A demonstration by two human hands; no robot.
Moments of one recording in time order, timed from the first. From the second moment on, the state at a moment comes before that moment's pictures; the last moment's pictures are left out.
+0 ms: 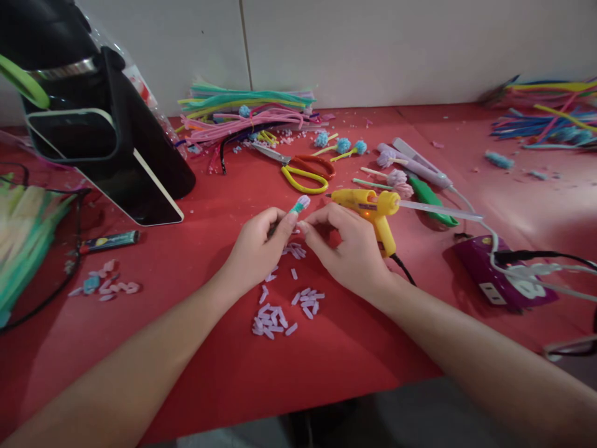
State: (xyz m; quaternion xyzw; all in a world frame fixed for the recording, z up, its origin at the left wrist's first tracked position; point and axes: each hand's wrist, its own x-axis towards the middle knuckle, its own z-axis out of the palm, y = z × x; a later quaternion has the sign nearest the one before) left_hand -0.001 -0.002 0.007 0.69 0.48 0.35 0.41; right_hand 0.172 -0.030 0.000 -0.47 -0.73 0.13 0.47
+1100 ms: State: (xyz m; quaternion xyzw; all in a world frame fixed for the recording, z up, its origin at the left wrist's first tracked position) left_hand -0.010 0.003 0.007 0.67 0.45 0.36 0.47; right_hand 0.185 -0.026 0.005 -0.48 -0.65 0.29 0.51
